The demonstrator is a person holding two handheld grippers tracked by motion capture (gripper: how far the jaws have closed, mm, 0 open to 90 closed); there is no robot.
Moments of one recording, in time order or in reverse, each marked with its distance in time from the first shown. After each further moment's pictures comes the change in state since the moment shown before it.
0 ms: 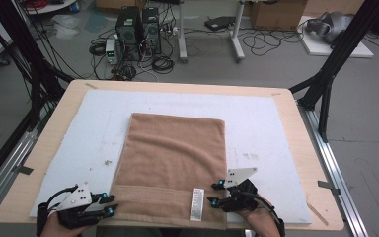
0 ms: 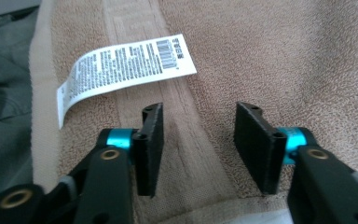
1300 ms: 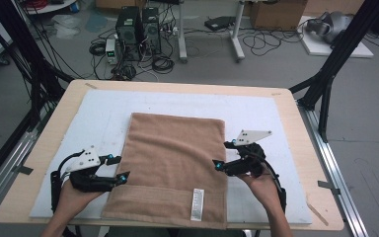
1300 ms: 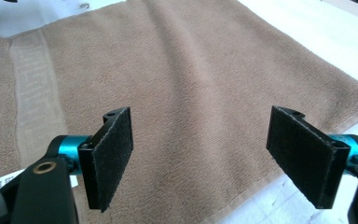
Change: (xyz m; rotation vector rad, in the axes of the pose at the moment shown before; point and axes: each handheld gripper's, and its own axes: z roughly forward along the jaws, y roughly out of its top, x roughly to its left) left arm 0.042 0.072 0.018 -0.152 0.055 -0.042; right arm -0.061 0.056 -0.036 -0.122 -0.175 0.103
